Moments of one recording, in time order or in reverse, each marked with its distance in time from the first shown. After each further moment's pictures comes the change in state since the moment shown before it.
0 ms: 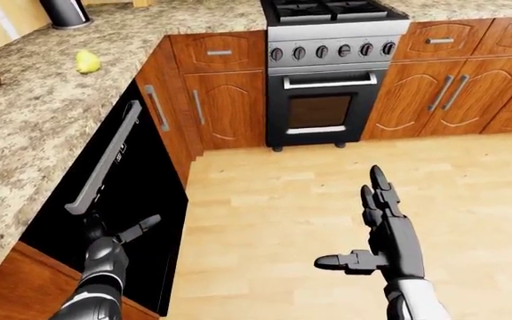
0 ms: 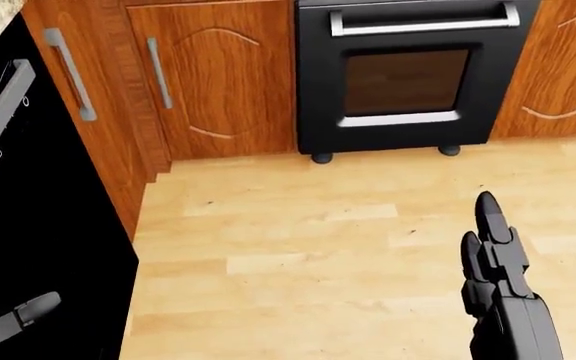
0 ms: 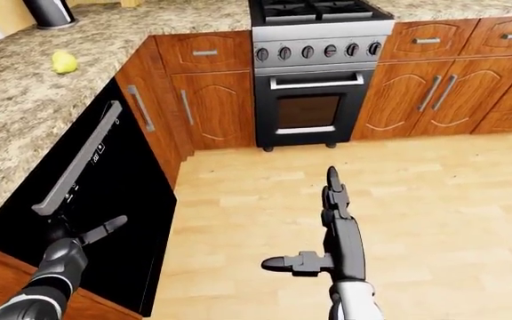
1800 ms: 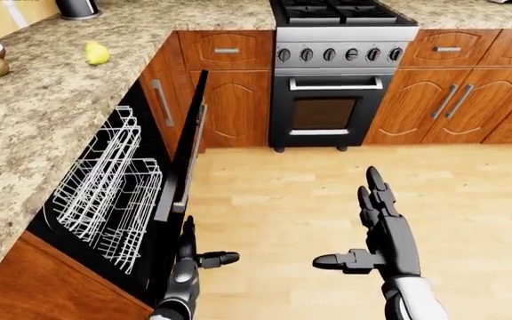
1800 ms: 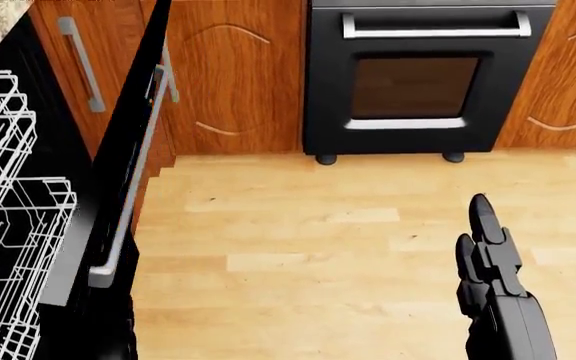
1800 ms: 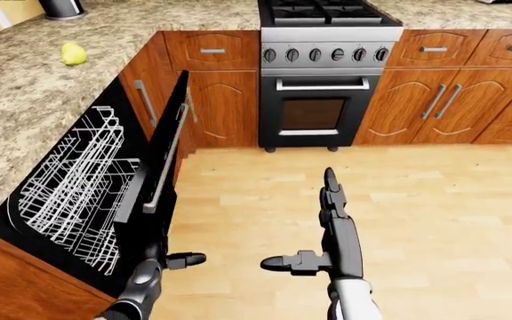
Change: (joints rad) left arm 0.123 -0.366 -0.143 0.002 0.243 -0.182 -0.102; right arm -0.013 -0.002 0.000 0.025 -0.001 0.007 0.007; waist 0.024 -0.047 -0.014
